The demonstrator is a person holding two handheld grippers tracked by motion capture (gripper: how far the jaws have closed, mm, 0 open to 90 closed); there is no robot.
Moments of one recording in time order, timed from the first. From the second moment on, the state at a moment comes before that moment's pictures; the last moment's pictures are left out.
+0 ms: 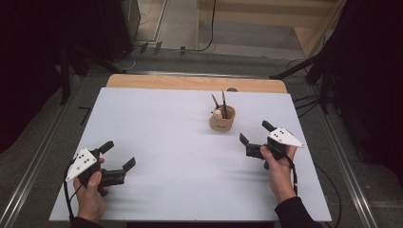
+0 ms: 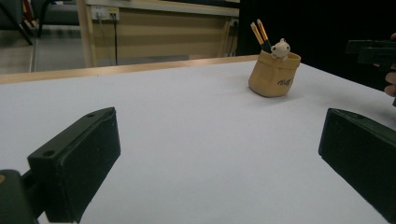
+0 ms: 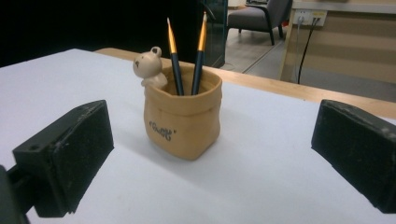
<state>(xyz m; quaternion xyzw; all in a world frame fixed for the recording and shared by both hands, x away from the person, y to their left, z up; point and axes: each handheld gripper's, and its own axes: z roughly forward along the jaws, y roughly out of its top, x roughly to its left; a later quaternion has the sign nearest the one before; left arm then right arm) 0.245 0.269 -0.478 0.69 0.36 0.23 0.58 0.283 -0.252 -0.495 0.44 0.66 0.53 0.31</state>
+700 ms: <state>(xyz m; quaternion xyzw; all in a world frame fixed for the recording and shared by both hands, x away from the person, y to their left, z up) 0.244 0.269 -0.477 0.69 0.36 0.23 0.58 0.251 -0.281 -0.505 0.45 0.65 0.53 0.31</state>
